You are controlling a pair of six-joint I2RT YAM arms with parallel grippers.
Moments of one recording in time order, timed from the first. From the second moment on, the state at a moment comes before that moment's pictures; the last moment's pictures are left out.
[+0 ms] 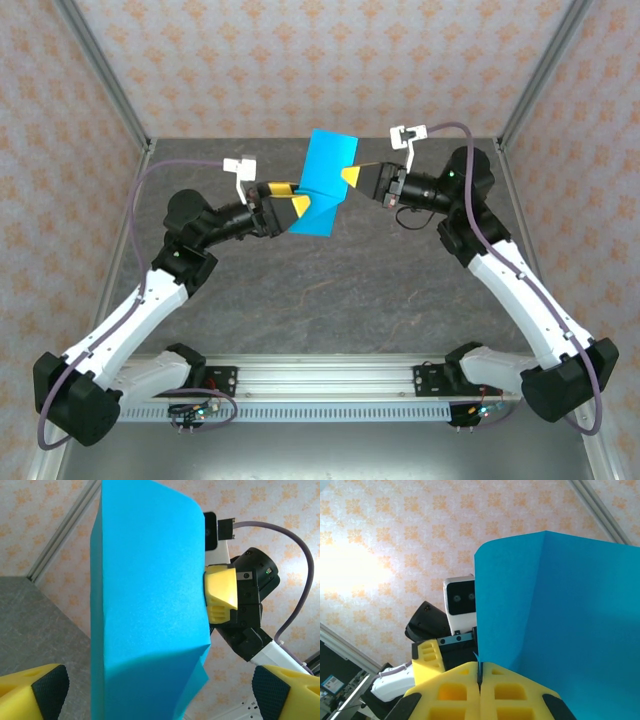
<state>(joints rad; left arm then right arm) -0.42 1.04 0.87 0.37 0.72 -0.84 0.45 1.16 1.19 0.10 -0.89 0.85</state>
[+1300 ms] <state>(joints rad) -0.54 0.97 0.90 -0.05 0.46 -0.49 0.47 0.99 1.18 -0.42 -0.31 0.57</state>
